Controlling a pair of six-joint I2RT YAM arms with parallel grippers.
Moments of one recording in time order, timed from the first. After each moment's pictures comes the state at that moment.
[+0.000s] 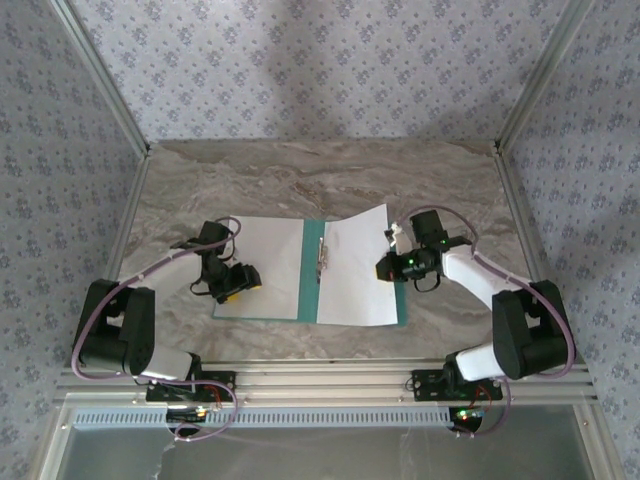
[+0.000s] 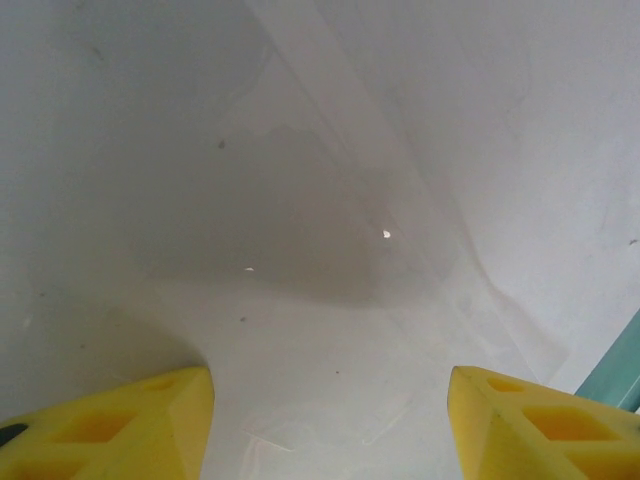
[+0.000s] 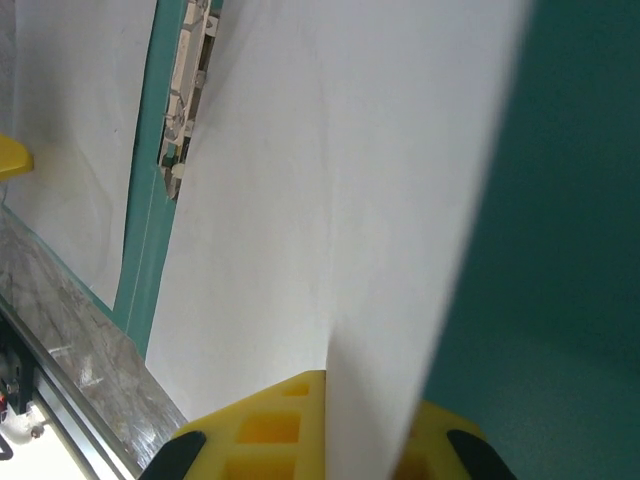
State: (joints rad) left arm -0.25 1.43 0.71 -0.65 0.32 -0.57; right arm 0.27 1.41 0.76 -0.49 -0.59 0.16
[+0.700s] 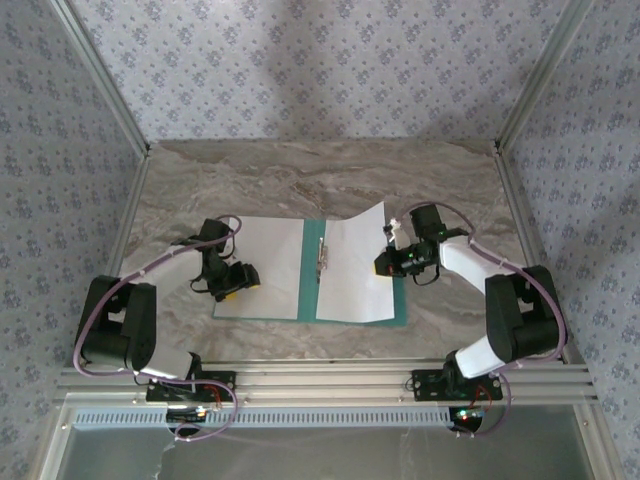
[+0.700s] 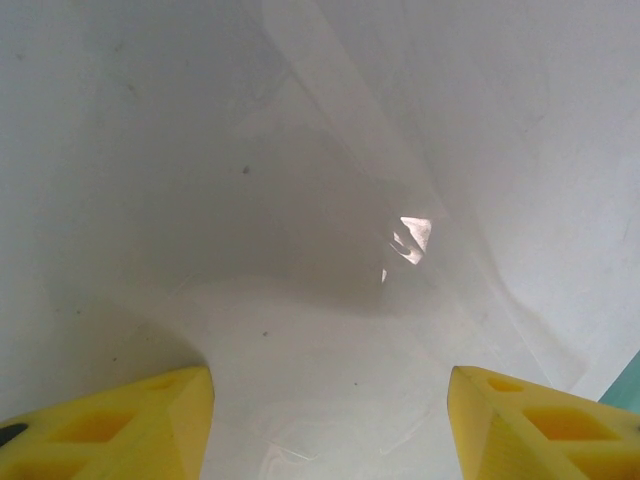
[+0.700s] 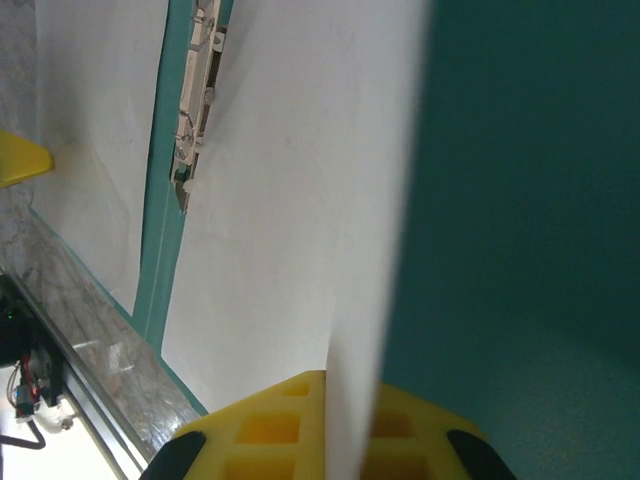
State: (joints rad) left arm -0.24 1.45 0.74 -0.67 0.29 -0.54; right arm 0.24 1.50 0.82 -0.51 -0.66 0.14
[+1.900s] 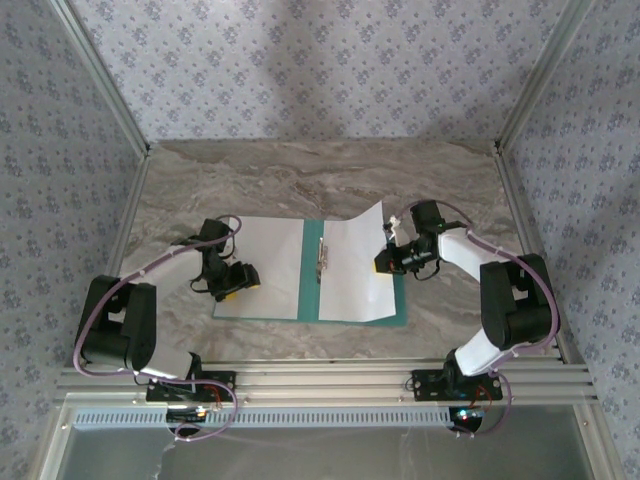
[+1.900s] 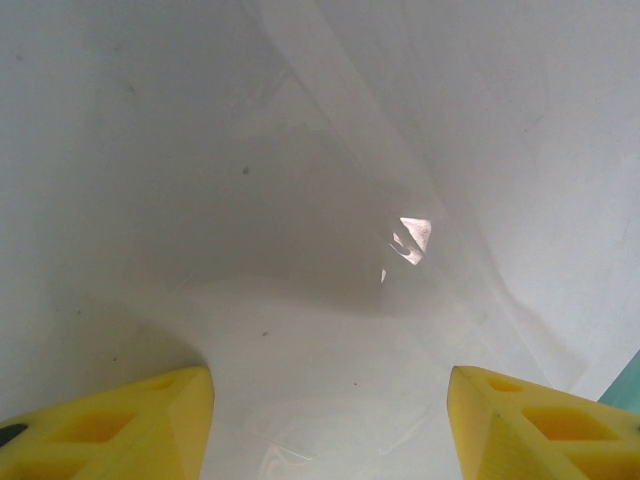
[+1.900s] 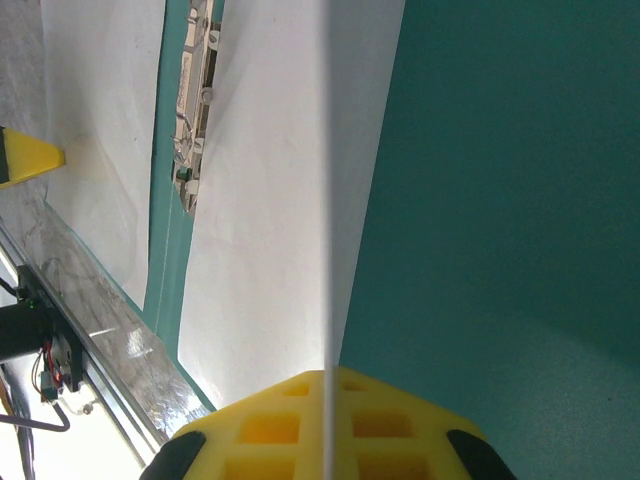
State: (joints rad) left arm -0.24 1.45 0.74 -0.67 0.30 -0.54; right arm 0.22 1.58 0.88 -0.57 -0.71 0.10
